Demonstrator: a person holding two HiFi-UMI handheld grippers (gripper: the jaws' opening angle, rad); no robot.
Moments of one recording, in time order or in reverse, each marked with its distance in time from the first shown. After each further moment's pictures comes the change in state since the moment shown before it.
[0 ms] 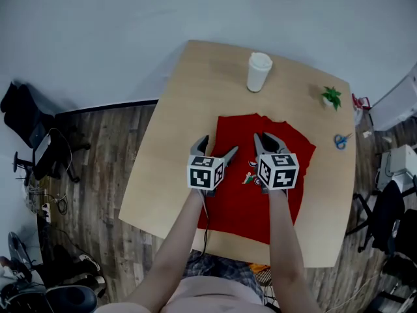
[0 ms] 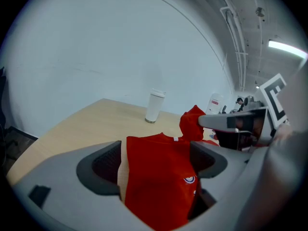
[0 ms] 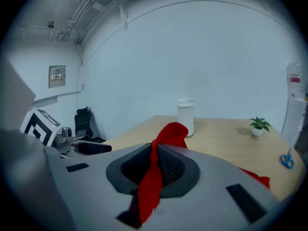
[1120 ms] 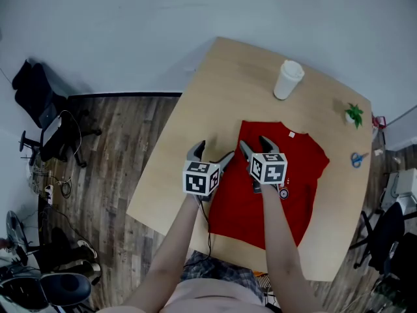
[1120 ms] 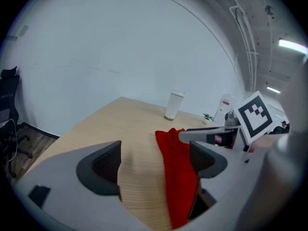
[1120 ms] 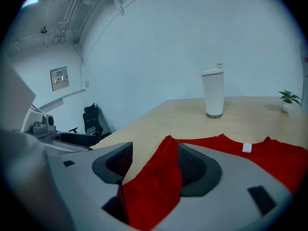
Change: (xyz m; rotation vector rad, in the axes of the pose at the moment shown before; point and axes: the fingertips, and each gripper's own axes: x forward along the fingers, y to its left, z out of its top) left arm -0.039 0.086 -0.019 -0.051 0.011 0.101; right arm 0.103 0.067 -0.052 0.066 0.125 0.125
